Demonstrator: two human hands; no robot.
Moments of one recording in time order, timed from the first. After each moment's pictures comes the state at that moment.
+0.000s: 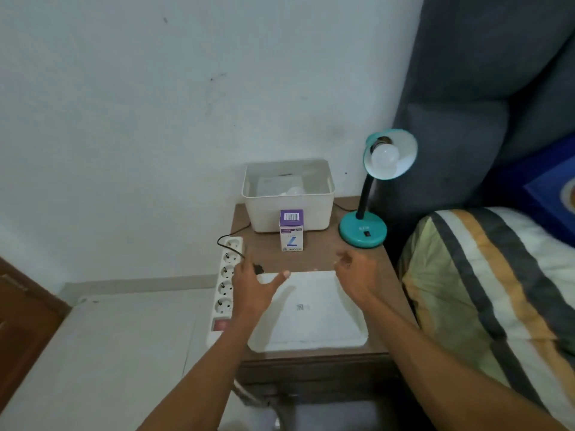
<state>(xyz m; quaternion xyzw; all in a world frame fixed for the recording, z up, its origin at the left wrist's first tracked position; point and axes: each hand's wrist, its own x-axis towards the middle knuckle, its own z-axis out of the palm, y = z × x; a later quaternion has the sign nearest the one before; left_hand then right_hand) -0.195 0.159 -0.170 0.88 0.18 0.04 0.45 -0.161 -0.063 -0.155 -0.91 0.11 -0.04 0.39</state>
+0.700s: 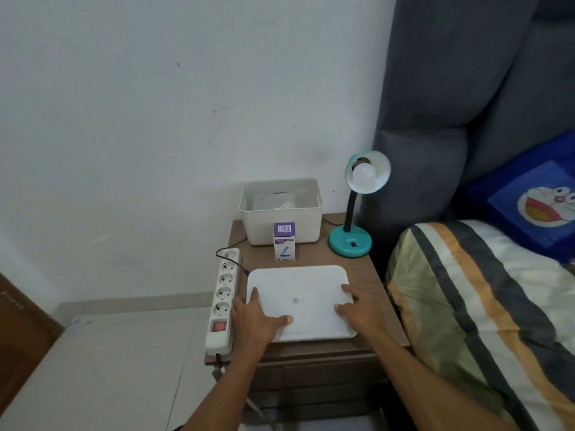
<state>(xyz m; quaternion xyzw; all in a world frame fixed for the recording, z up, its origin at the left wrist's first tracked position) -0.253 0.133 -0.177 0.91 0.21 -0.03 0.36 -0.228 -0.092 -0.179 -0.87 0.17 0.06 0.46</state>
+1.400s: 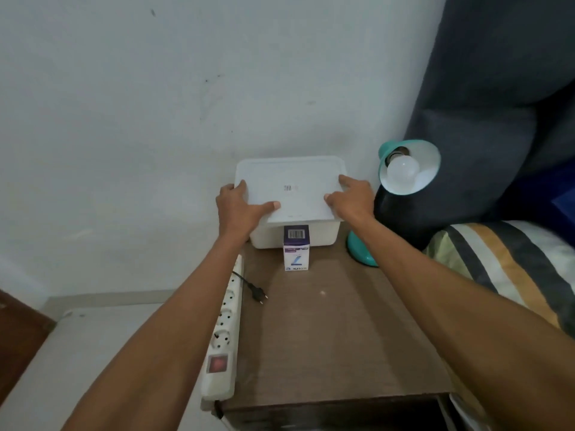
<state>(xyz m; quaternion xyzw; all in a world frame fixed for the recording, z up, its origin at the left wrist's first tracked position) -0.040 0.193 -0.052 0.87 0.12 0.14 0.45 -0.009 -0.032 -0.047 -0.86 0.10 -0.06 0.49</state>
